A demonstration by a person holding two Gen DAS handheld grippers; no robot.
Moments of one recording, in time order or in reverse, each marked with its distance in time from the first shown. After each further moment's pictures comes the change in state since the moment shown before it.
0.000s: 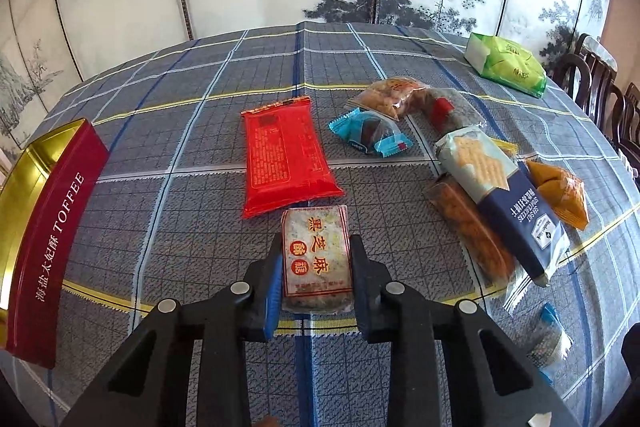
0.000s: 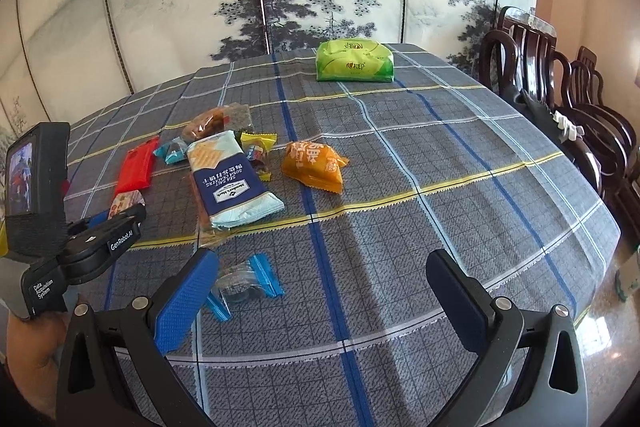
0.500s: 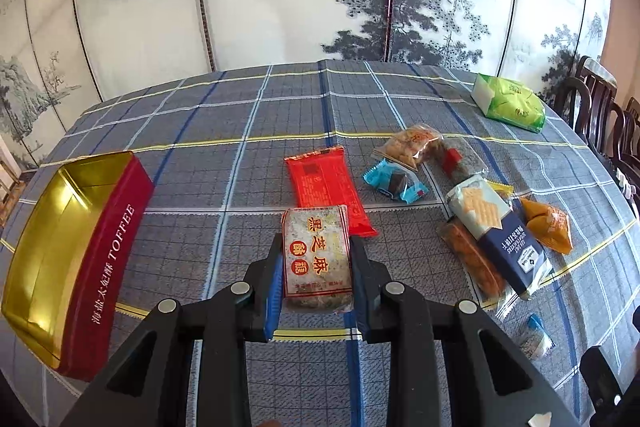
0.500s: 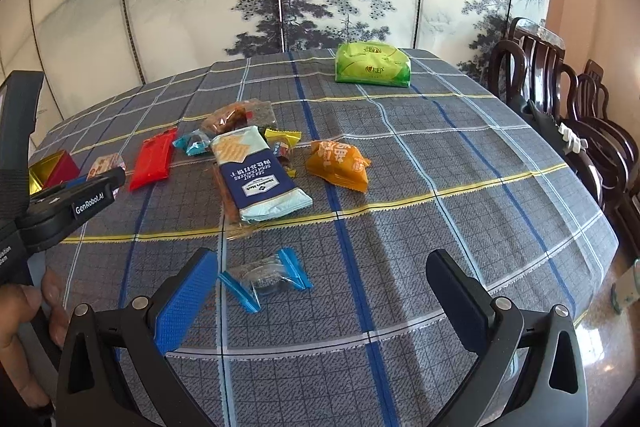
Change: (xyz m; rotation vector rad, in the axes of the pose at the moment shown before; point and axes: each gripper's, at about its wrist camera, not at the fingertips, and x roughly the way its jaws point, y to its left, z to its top) left arm -0.044 0.032 0.019 -0.016 -0.083 0.023; right arm -0.011 0.024 -0.001 -0.055 -0.002 0.006
